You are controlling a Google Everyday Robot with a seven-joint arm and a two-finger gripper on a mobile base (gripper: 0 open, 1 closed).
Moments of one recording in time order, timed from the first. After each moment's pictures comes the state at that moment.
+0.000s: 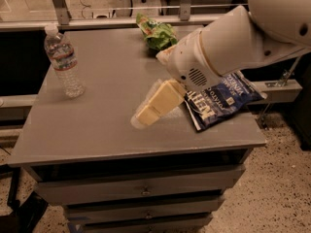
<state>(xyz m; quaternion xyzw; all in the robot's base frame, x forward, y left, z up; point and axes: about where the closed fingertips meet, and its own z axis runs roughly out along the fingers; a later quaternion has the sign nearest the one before) 0.458 0.013 0.951 -0.57 0.71 0.22 0.35</state>
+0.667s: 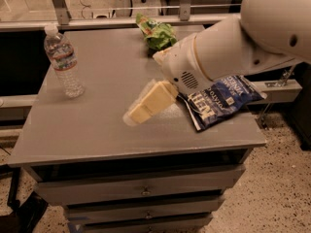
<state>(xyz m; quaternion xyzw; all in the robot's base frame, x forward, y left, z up) 0.466 0.025 0.946 -0.56 0.71 0.23 0.37</state>
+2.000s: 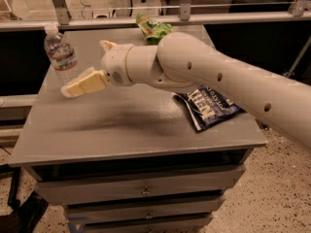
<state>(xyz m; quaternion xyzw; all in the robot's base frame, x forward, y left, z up) 0.575 0.179 0.927 -0.49 0.61 0.33 0.53</state>
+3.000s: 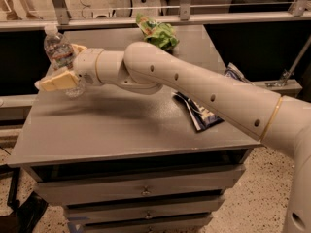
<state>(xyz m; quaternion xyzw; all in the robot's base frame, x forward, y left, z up) 0.611 0.261 0.908 -0.49 0.57 0.37 0.56</state>
